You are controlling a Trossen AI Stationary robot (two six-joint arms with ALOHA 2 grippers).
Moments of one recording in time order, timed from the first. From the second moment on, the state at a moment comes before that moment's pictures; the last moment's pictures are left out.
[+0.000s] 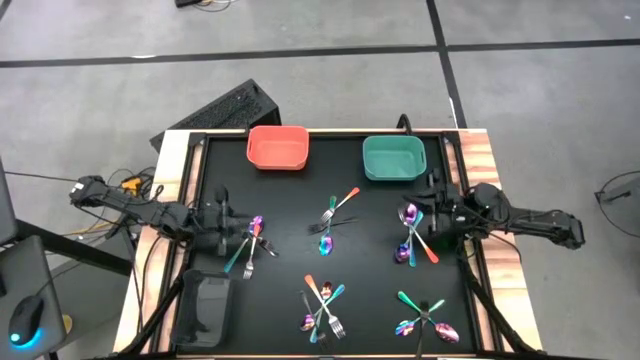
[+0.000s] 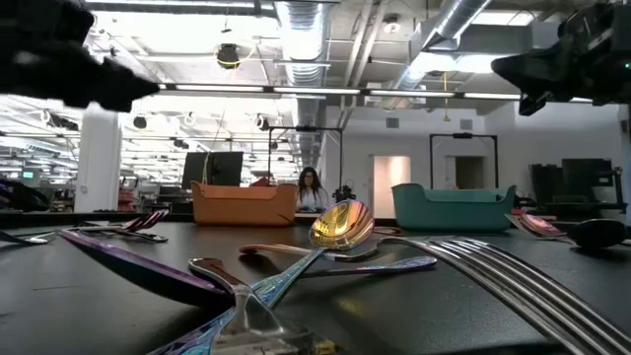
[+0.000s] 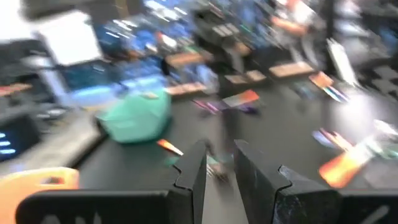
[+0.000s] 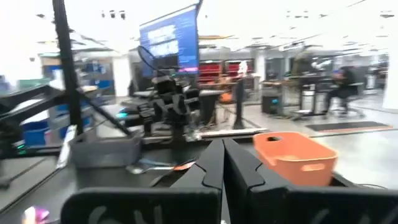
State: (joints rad) left arm -0.29 0.25 0.02 0.20 -0.43 0.17; right arm -0.18 0.04 0.01 0.24 -0.06 0.06
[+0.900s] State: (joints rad) left arm -0.02 0.33 0.02 0.49 -0.40 0.11; right arm -0.16 0.47 0.22 -0.55 0.25 0.77
